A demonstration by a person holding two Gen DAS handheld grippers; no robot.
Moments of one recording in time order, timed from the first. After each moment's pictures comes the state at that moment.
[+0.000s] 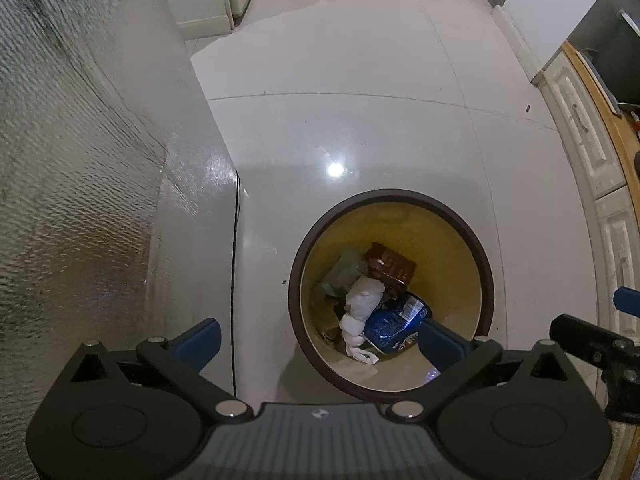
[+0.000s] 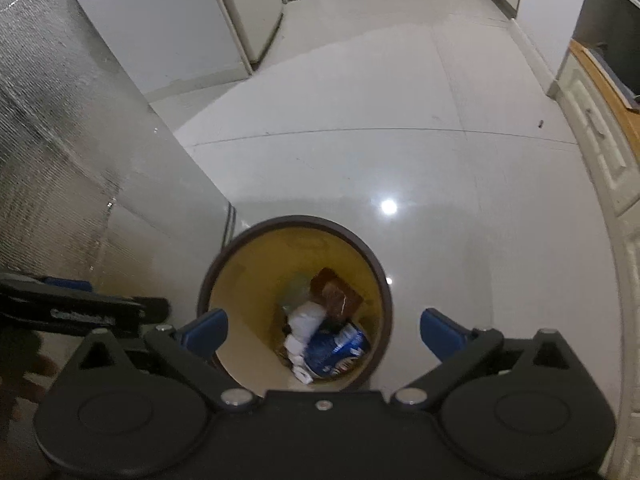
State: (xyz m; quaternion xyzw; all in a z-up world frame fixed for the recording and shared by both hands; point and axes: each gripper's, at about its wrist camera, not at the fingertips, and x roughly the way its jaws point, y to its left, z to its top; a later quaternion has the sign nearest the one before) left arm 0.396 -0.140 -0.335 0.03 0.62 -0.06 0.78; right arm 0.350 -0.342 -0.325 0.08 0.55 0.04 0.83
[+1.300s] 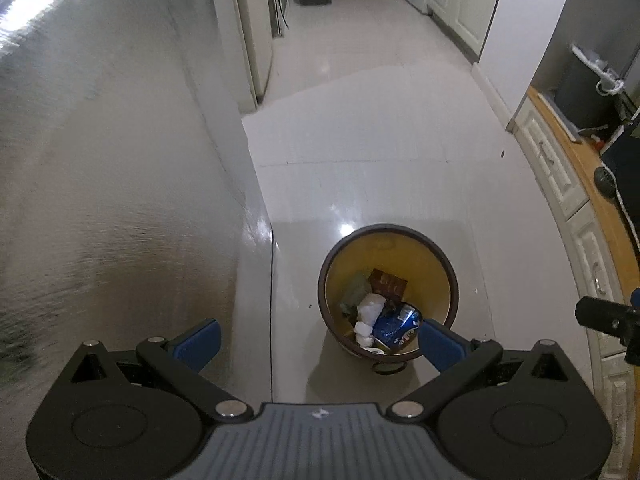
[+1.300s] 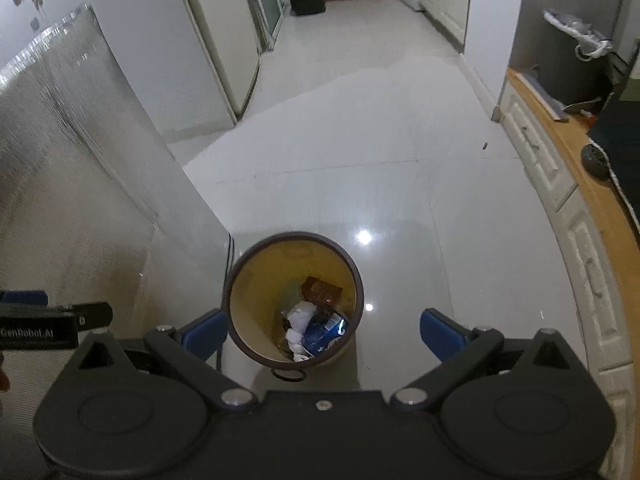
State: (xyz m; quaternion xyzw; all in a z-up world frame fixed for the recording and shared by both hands) left arm 0.272 -0.116 -0.176 0.06 0.53 -0.05 0.84; right arm 0.233 -0.341 -0.193 0.10 0.49 -0.02 0.86
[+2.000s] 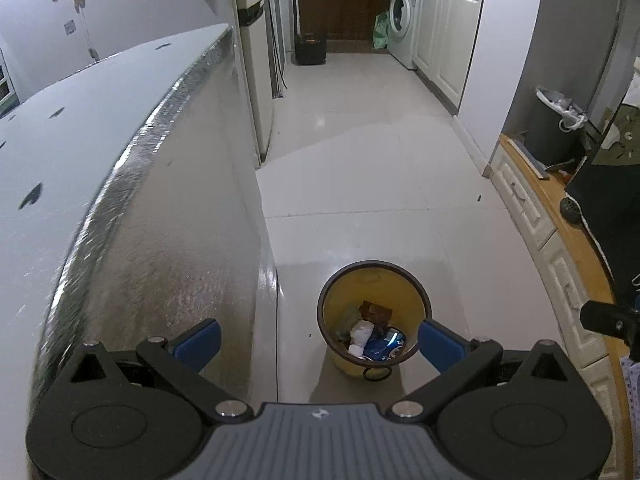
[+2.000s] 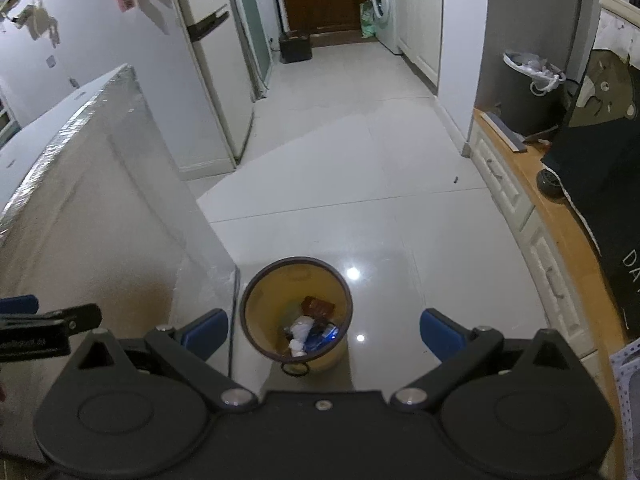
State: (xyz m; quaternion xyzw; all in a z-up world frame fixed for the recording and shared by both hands) left arm 0.170 -0.103 -0.080 0.05 0.45 -0.06 0.89; right arm 0.130 -0.332 -0.099 0.10 0.44 -0.03 0.89
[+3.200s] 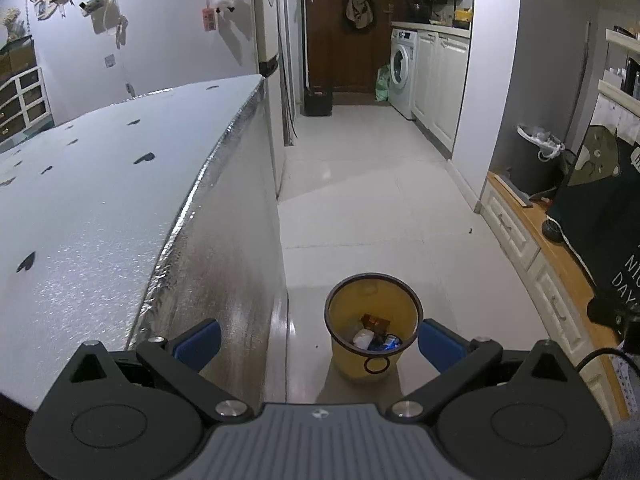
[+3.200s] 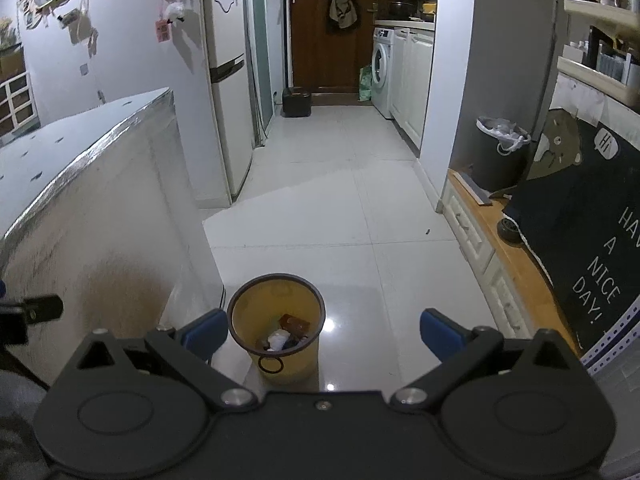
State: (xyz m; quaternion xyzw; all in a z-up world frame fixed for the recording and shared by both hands) left arm 0.016 -0.070 -0.051 0.05 0.37 -0.06 0.93; right arm -0.012 -0.311 -0.074 0.03 0.35 -0.06 0.93
